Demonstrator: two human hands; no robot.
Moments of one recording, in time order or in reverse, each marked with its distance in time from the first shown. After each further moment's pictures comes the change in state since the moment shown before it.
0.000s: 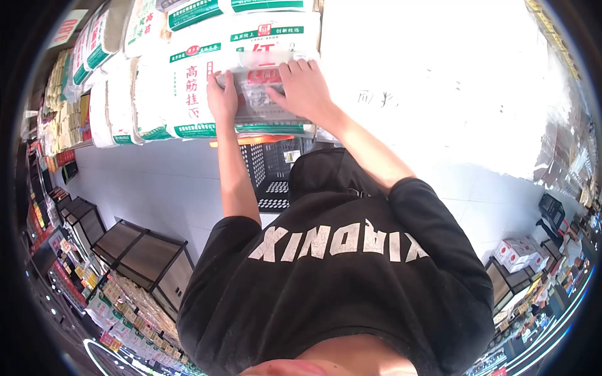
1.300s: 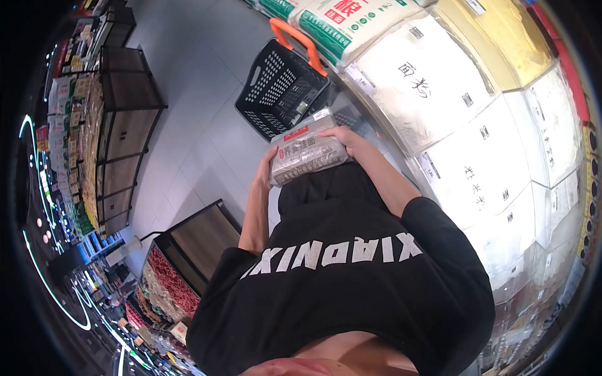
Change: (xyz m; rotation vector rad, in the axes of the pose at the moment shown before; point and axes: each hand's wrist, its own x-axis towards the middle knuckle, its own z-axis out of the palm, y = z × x) left_hand -0.568 -0.015 -0.017 -1.288 0.072 -1.216; right_hand -0.304 0.072 0.063 1.427 -1.630 0.794
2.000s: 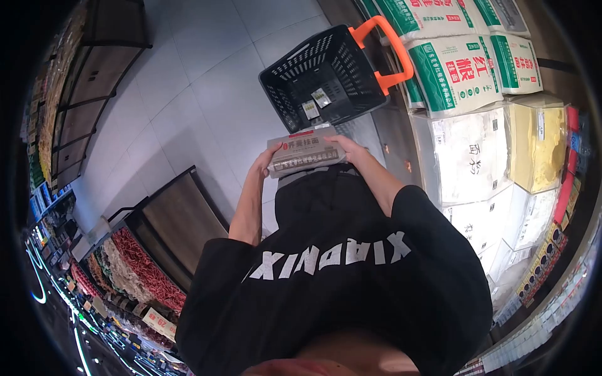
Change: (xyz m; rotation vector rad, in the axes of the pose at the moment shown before) left_hand 0.102 0.066 -0.219 0.041 0.128 -0.257; right_hand 0.225 0.016 0.084 0.011 0.219 0.394
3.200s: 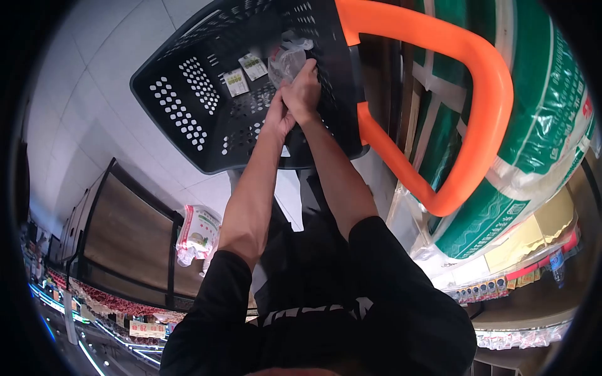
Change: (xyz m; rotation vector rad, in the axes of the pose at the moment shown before) left_hand 0.405 0.040 0.264 -1.161 -0.285 -0.134; right_hand 0.220 -0.221 -0.124 -1.203 1.038 -0.705
